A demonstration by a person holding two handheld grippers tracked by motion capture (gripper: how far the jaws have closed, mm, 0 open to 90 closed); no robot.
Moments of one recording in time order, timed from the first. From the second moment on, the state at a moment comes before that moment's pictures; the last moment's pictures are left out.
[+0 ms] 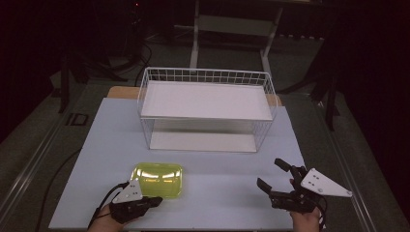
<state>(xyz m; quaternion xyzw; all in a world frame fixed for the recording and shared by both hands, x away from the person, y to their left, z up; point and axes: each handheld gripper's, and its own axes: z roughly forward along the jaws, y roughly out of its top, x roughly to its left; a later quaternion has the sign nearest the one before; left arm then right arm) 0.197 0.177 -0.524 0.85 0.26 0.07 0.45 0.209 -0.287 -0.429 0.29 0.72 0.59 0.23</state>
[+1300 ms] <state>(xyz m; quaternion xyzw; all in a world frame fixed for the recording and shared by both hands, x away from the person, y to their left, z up) 0.238 0.256 -0.533 0.83 0.39 0.10 0.39 0.207 -0.282 -0.433 0.29 0.73 0.58 0.23</state>
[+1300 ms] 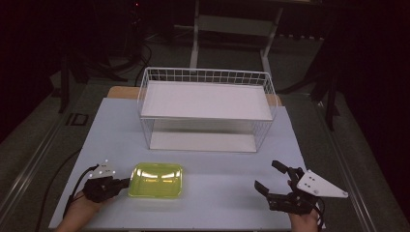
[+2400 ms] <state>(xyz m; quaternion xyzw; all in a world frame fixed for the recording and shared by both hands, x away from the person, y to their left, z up) 0.268 0.185 -0.540 0.85 0.34 0.05 0.40 0.206 -0.288 -0.432 0.29 0.73 0.58 0.23</state>
